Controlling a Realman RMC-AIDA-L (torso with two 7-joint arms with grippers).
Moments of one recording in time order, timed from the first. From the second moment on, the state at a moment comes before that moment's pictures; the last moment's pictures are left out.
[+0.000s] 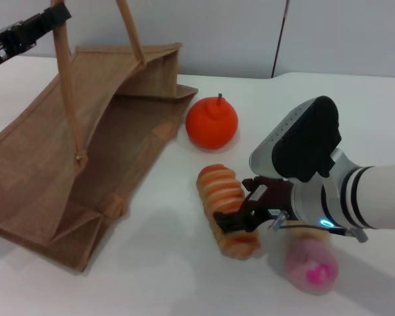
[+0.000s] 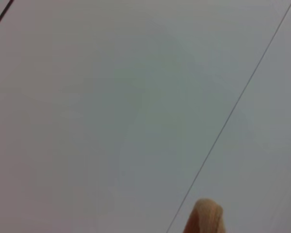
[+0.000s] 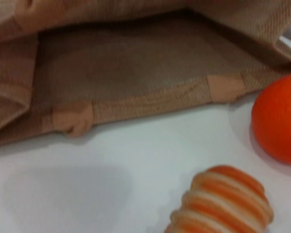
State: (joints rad) left arm -0.70 -2.02 2.86 -0.66 -0.91 1.75 -1.65; right arm 0.46 2.02 -2.05 -1.31 -2.42 -0.76 2.73
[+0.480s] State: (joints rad) left arm -0.71 -2.02 2.86 -0.66 -0.91 1.75 -1.65; right arm 0.51 2.02 -2.09 -1.25 -2.41 -0.79 2.74
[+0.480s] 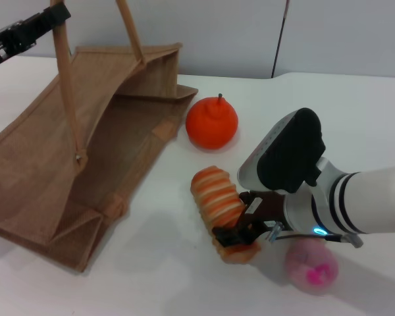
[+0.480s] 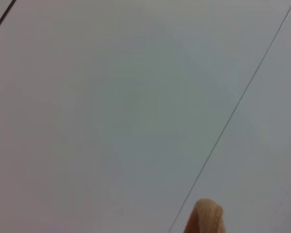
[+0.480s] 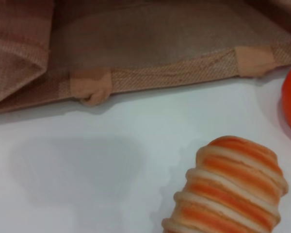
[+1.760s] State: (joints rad) left arm -0.71 -2.02 2.86 -0.66 -0.91 1.76 -1.65; right arm 0.52 2.02 -2.10 -1.29 -2.41 -0.81 2.70
